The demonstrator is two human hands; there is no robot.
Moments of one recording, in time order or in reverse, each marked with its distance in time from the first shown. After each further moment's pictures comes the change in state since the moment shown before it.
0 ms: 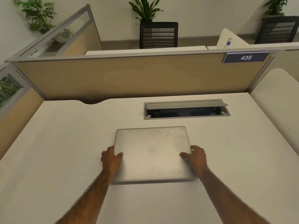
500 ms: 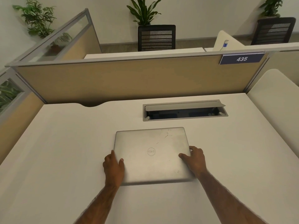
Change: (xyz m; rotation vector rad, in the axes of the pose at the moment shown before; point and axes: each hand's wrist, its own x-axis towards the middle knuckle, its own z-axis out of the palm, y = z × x) left_hand -0.035 -0.013 0.010 0.212 0.050 0.157; right_hand 0.000 0.008 0.000 -0.120 -0.016 -0.064
